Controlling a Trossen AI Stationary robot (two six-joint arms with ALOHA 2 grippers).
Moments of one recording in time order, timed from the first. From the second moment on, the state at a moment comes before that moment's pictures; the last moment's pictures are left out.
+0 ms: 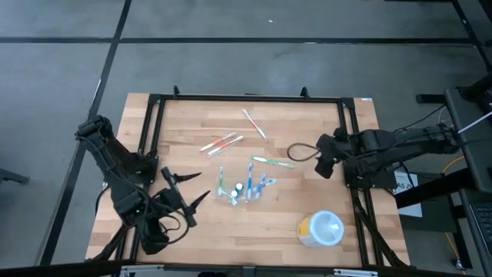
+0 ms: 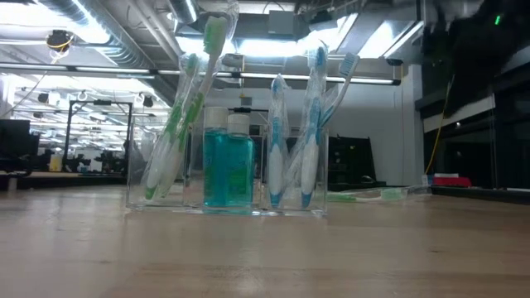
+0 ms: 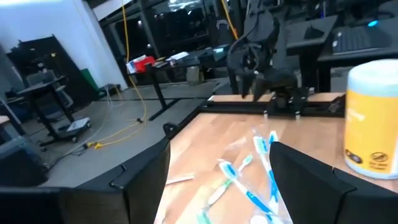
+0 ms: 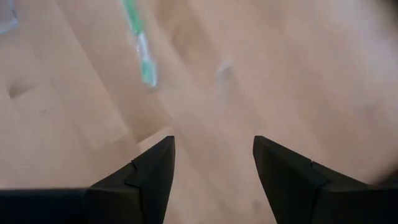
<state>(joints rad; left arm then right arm) -0.91 1.44 1.25 -0.81 -1.47 -0.79 0.15 0.93 0.80 -1.11 0.34 0.59</state>
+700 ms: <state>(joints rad) -0.79 1.33 1.25 -0.60 -1.46 -0.37 -0.05 1.43 0.82 -0.73 0.07 0.41</state>
